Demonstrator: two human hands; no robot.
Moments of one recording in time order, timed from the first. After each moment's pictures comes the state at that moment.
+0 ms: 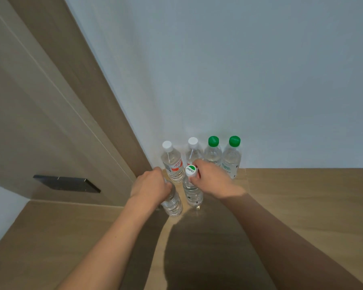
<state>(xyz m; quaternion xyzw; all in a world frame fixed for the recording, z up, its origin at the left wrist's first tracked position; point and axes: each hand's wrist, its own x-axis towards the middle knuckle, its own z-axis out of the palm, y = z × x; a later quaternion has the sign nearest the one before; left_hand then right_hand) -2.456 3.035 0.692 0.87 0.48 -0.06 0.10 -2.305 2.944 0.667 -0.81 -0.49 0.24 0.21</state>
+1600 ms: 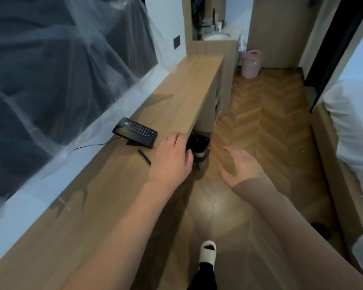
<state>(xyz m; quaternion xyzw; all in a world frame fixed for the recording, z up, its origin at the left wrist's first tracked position) -2.072 2.181 0.744 0.91 -0.33 0.17 0.17 -2.182 2.016 0.735 -0.95 0.16 -0.08 0.26</state>
